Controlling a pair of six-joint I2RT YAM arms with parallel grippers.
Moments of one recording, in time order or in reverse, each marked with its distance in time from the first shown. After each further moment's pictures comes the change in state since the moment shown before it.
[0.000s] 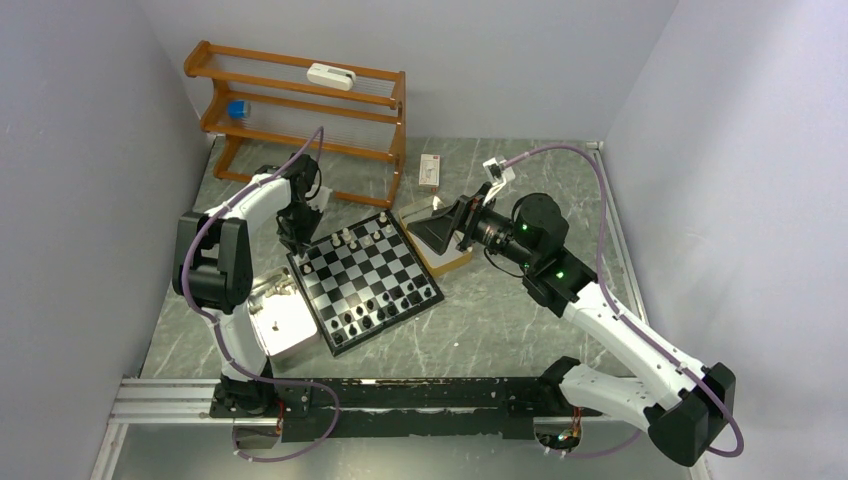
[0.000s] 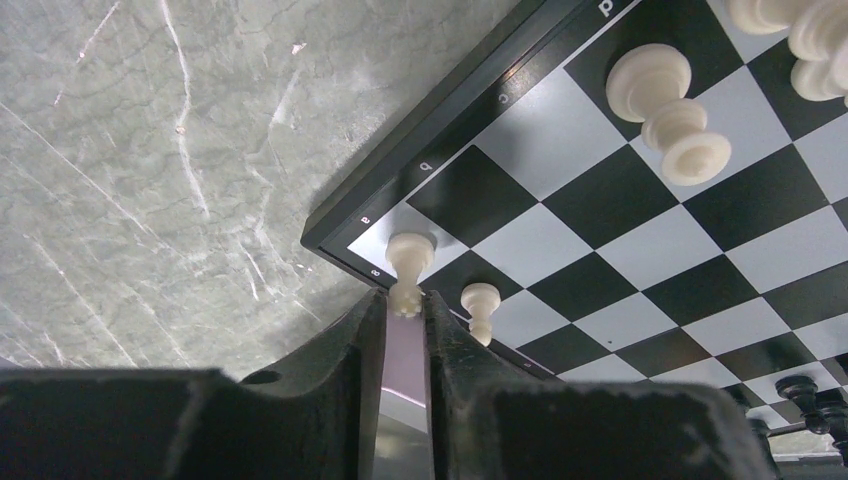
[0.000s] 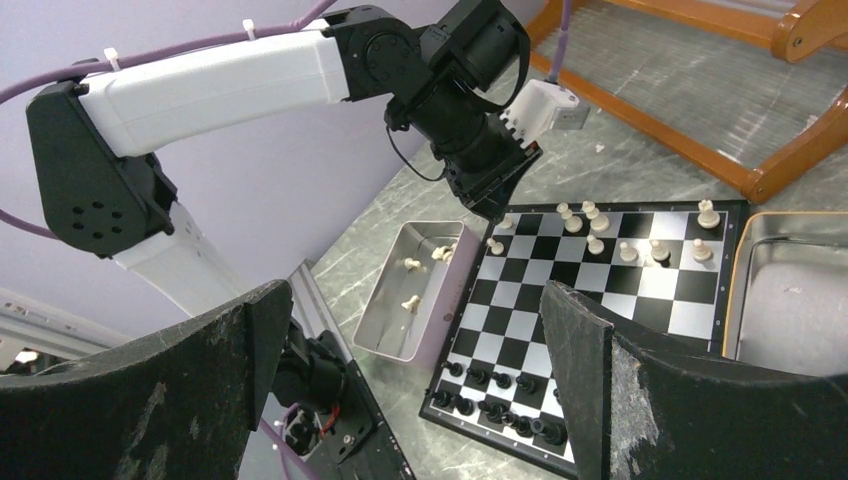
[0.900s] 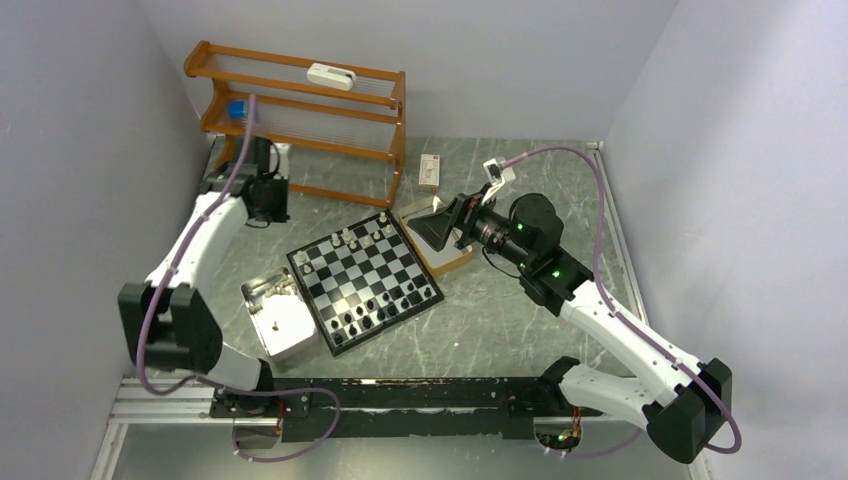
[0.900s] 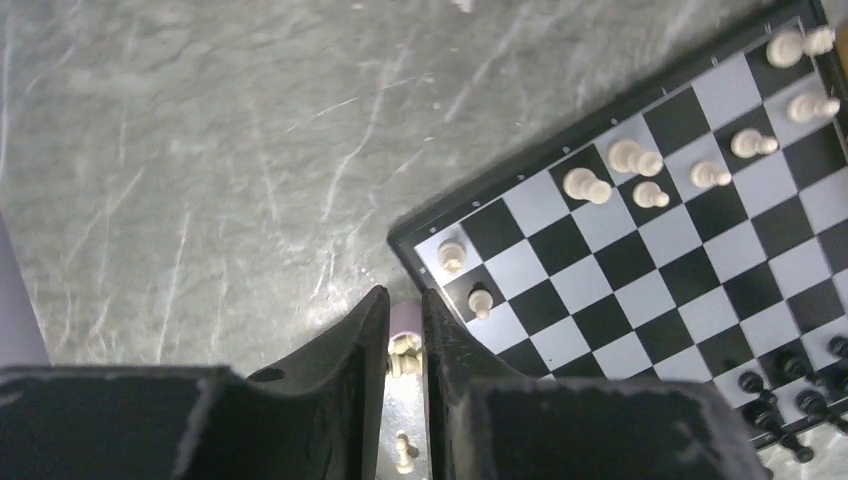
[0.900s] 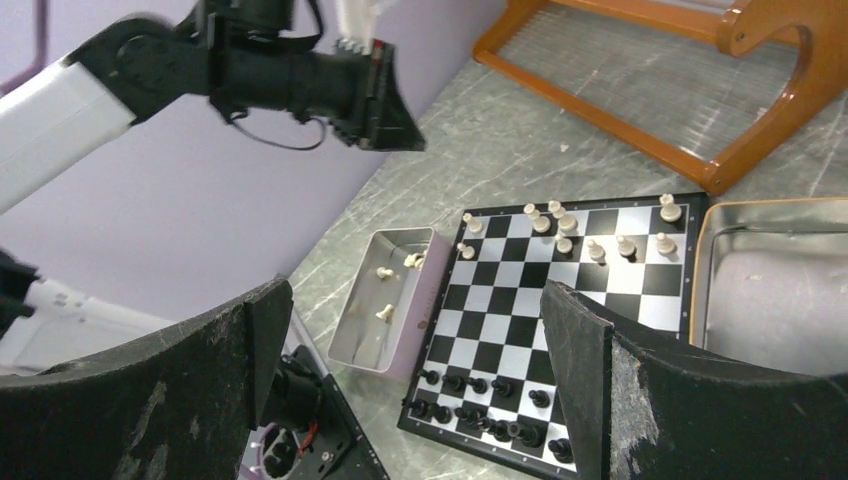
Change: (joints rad) left arm 0.077 -0.356 -0.068 0.172 0.026 -0.138; right arm 0.000 0.015 -0.014 0.010 0.061 -0.005
